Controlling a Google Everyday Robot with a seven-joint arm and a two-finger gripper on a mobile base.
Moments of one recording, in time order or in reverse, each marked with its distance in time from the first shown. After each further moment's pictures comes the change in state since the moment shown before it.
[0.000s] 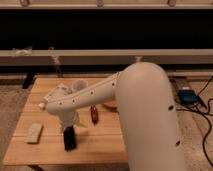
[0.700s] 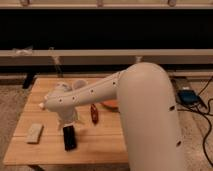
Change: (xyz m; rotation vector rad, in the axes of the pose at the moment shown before) arm 0.023 -0.009 -0.009 0.044 0.016 -0.007
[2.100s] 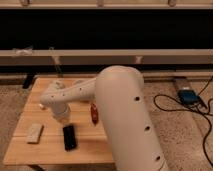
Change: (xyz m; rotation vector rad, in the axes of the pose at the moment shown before) arm 0.039 -0.034 0.040 -0.001 -0.045 0.006
